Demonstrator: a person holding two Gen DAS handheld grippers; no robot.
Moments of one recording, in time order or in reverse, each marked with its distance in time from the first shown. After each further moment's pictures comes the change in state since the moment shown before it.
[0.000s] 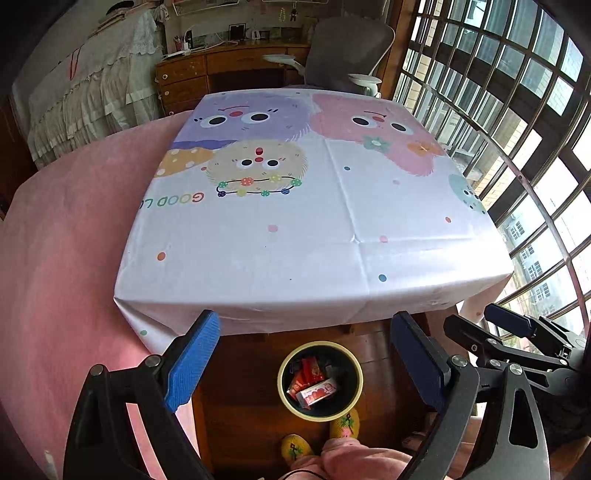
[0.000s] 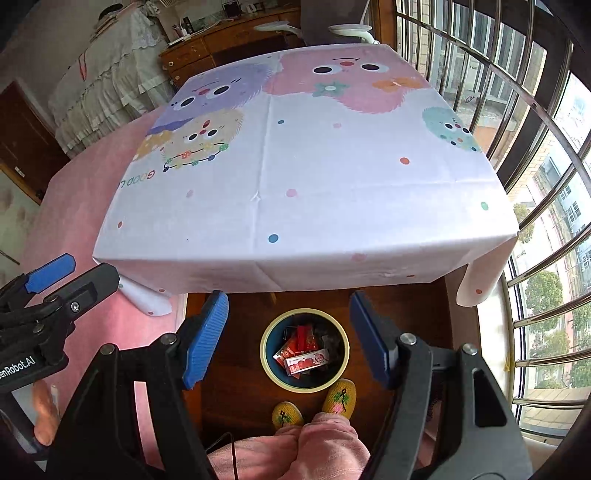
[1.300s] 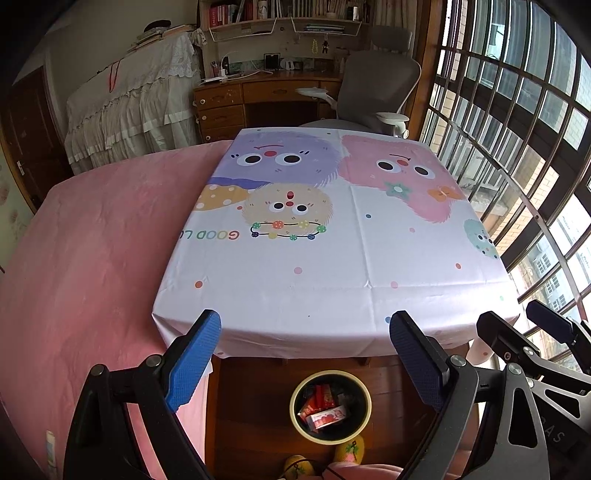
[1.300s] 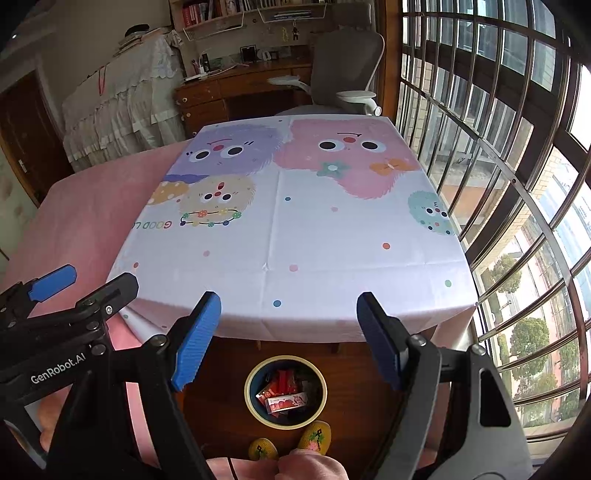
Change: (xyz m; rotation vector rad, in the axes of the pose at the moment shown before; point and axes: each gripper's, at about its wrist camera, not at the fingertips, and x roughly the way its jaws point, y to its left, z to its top) left arm -0.054 -0.012 0.011 -0.072 -0.116 0.124; right arm -0.083 0.024 0.026 -0.094 -0.190 -0.052
